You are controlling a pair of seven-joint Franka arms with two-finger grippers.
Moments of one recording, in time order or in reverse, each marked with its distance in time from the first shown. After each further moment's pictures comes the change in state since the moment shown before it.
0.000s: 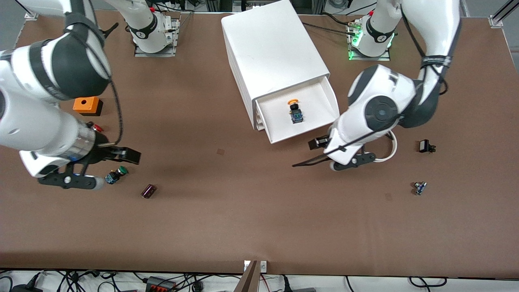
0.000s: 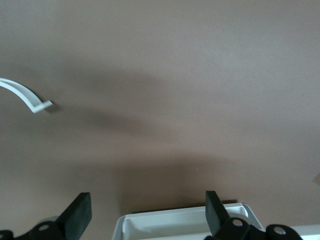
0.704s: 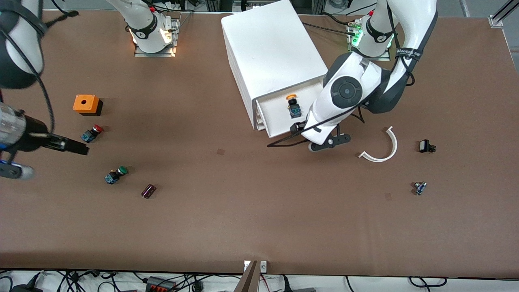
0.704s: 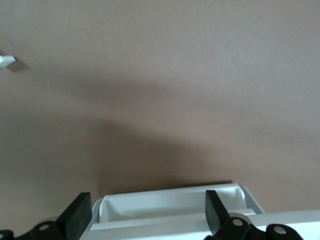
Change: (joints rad) left arm -0.012 -0.087 -0.092 -0.219 0.001 0.137 -0.092; right arm -0.178 -0.235 0.000 -0.296 -0.014 0.076 -0.086
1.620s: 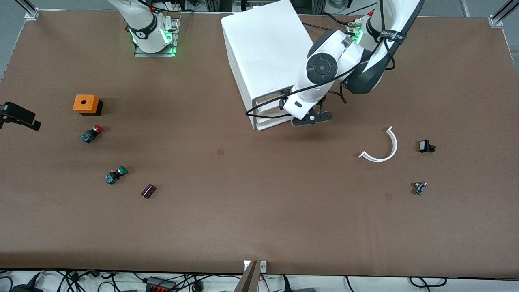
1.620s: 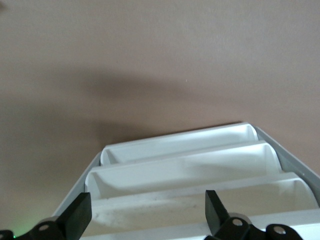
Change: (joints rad) left arm 0.001 -0.070 -0.103 -0.103 -0.031 -0.055 -0.019; right arm -0.084 -0.164 -0.029 -0.136 -0.008 0.039 -0.287
